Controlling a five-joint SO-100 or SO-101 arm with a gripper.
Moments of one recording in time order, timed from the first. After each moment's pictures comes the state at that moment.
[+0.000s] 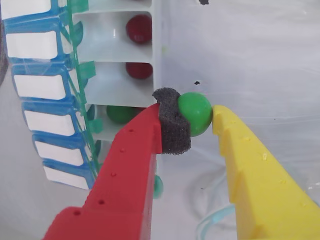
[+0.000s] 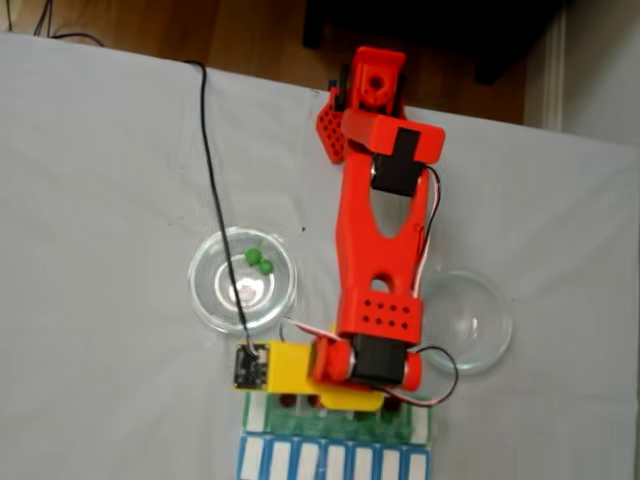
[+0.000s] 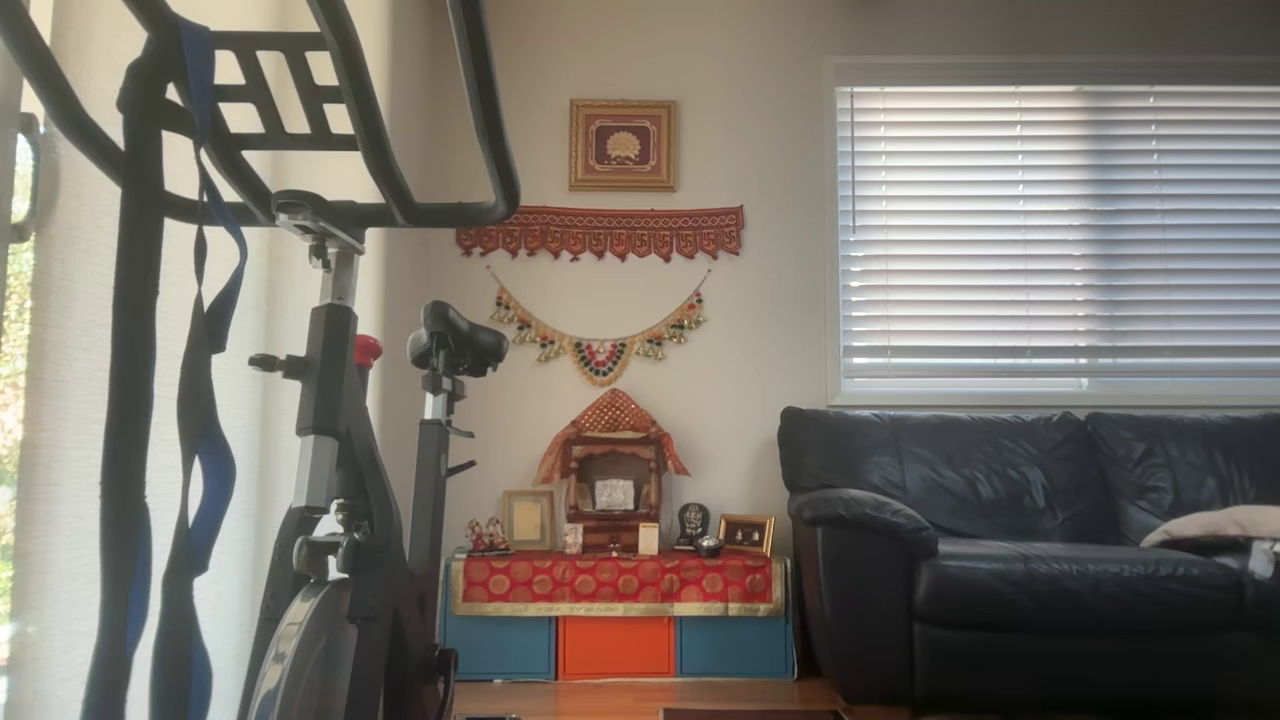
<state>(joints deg) -0.4 80.3 58.6 94.8 -3.2</state>
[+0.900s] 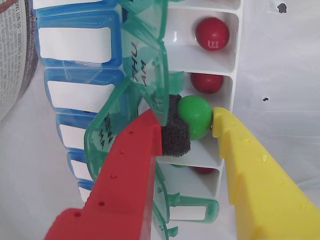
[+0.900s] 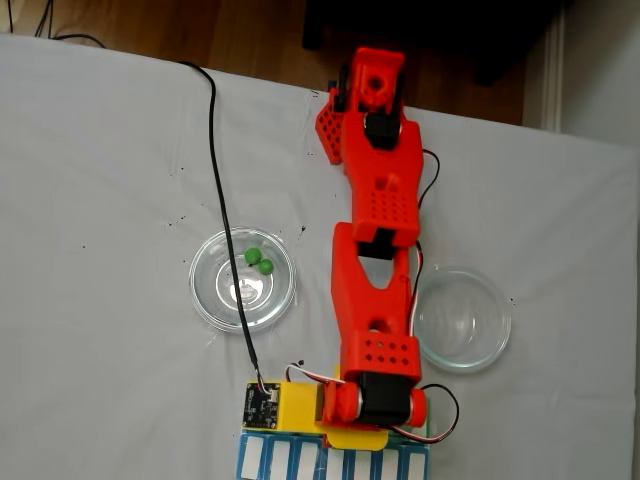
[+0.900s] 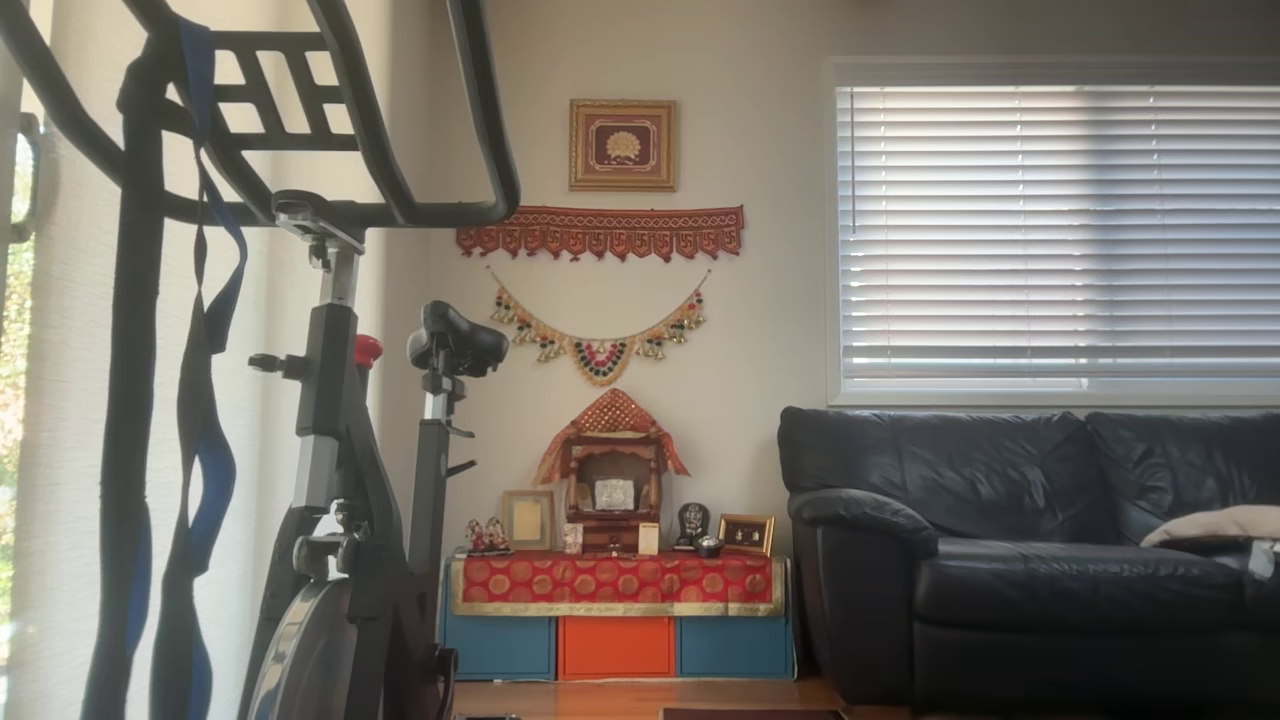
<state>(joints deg) -1.2 48.3 9.3 107.2 0.6</state>
